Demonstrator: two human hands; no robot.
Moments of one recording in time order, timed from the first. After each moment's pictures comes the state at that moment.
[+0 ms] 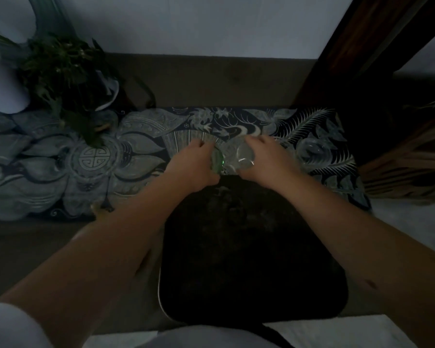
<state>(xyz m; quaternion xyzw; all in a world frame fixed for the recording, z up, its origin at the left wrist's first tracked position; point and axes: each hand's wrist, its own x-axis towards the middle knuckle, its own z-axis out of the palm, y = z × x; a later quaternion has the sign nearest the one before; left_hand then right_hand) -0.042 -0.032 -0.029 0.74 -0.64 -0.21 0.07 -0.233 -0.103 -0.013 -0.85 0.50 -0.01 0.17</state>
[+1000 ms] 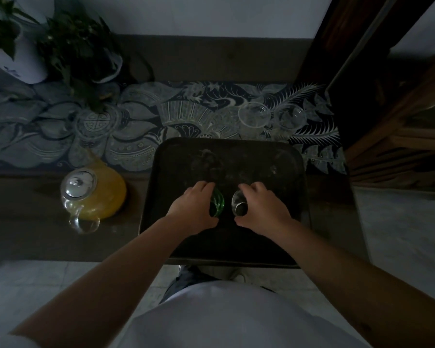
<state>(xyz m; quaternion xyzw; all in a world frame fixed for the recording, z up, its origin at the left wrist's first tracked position) -0.183 0.124 -0.078 0.75 -0.61 -0.26 0.02 -0.367 0.047 -0.065 -0.84 0.46 0.10 0.25</state>
